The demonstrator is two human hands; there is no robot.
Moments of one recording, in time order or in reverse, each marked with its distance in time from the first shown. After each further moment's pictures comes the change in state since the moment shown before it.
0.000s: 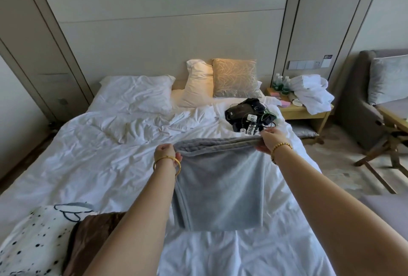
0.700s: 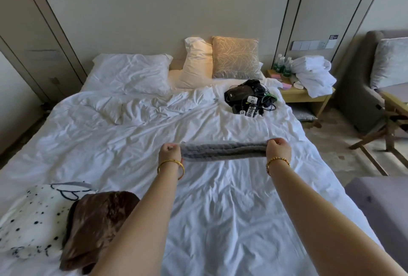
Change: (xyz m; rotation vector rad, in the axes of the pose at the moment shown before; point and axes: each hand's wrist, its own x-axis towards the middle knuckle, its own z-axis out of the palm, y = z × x) left_hand 0.012 -0.065 -0.030 0.293 -0.006 0.052; right_hand -0.015 0.093 -0.001 -0.167 0.333 -0.100
